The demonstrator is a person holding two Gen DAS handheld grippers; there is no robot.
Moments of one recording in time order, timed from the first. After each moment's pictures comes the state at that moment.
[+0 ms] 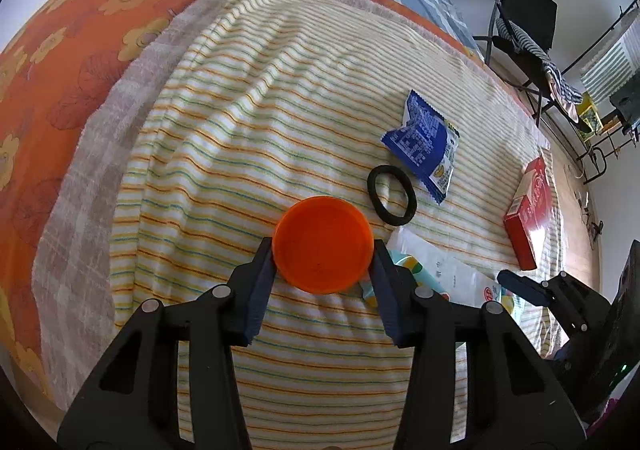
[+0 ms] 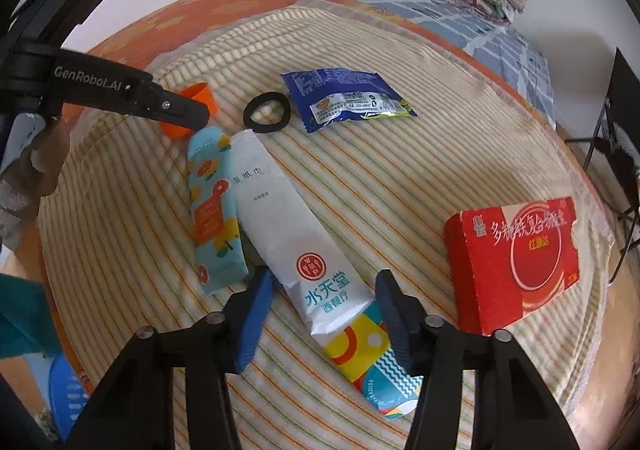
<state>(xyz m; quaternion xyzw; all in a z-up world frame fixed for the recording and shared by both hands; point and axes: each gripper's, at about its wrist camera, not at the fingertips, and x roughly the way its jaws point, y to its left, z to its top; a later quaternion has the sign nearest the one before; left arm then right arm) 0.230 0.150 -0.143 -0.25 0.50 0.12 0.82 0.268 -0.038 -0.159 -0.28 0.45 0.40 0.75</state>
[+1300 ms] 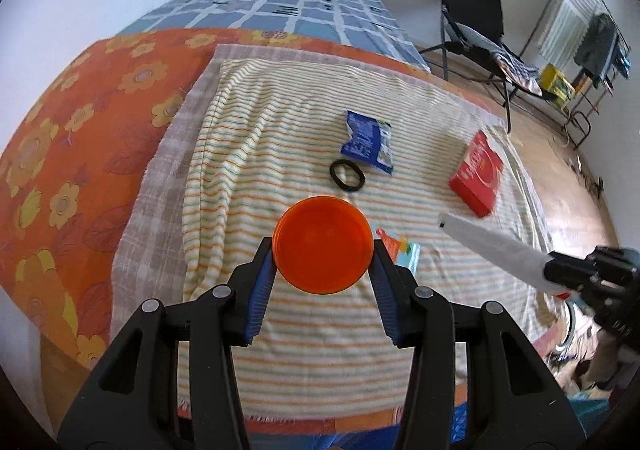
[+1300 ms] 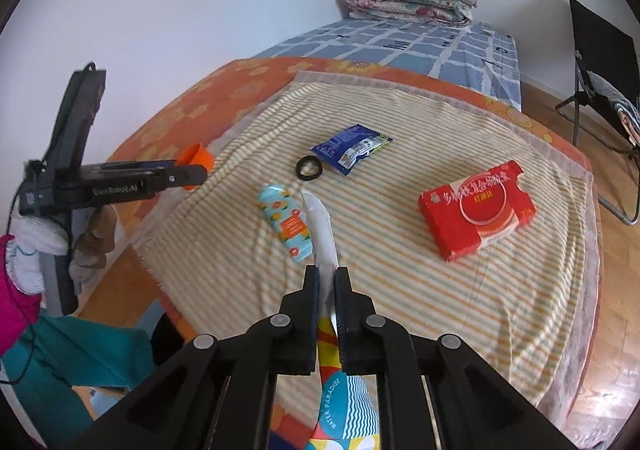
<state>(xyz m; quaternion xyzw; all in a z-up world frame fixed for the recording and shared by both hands) 0.143 0.112 -0.067 -0.15 0.44 0.09 0.88 0.219 -0.115 -0.062 -0.12 0.44 0.42 0.78</state>
